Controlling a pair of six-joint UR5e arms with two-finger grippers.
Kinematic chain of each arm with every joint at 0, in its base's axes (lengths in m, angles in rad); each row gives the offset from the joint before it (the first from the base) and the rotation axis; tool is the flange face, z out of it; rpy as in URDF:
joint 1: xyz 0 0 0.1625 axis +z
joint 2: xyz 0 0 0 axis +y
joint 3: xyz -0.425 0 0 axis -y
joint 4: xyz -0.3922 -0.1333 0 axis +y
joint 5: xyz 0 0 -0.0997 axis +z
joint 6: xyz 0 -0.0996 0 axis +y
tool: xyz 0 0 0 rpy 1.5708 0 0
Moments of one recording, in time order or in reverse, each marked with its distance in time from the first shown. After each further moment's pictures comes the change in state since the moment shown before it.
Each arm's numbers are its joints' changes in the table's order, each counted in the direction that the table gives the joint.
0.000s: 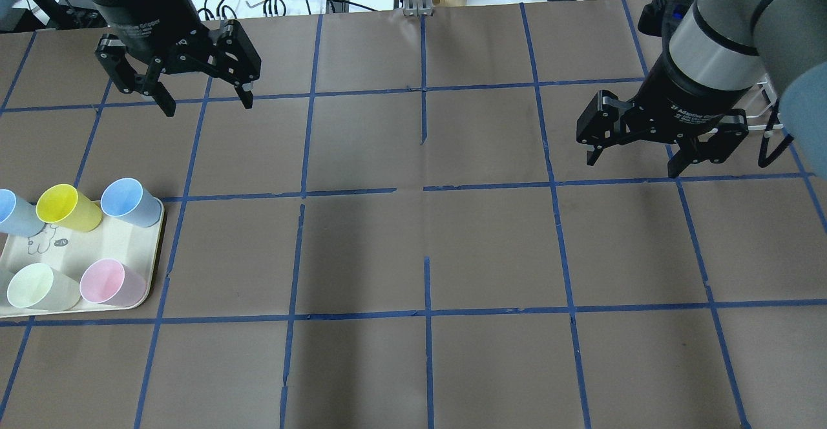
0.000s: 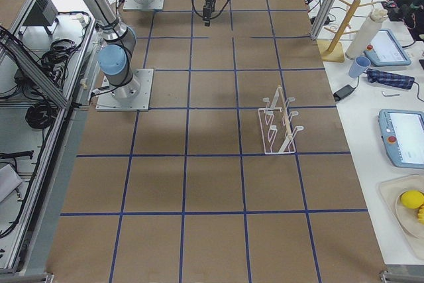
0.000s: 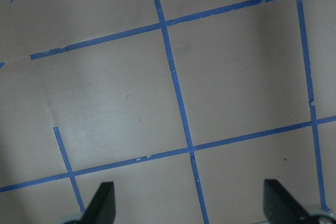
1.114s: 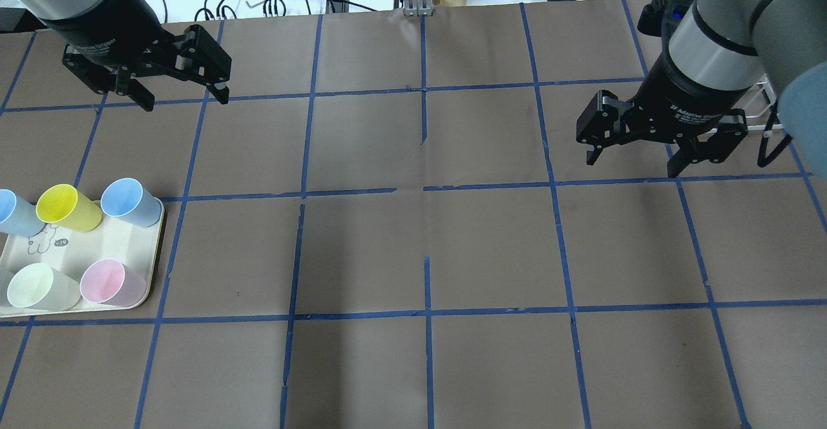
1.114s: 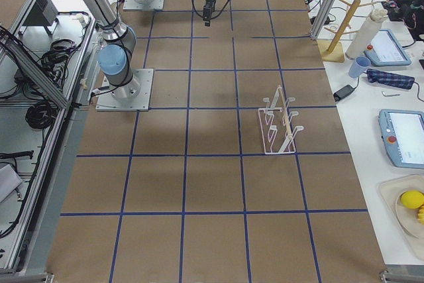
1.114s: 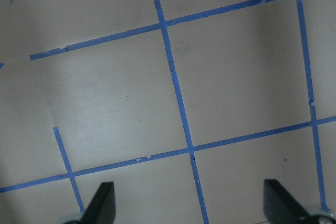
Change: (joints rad) left arm 0.074 -0.077 -0.102 -0.153 0.047 -0.095; right arm -0.001 -0.001 0.001 0.001 0.000 0.000
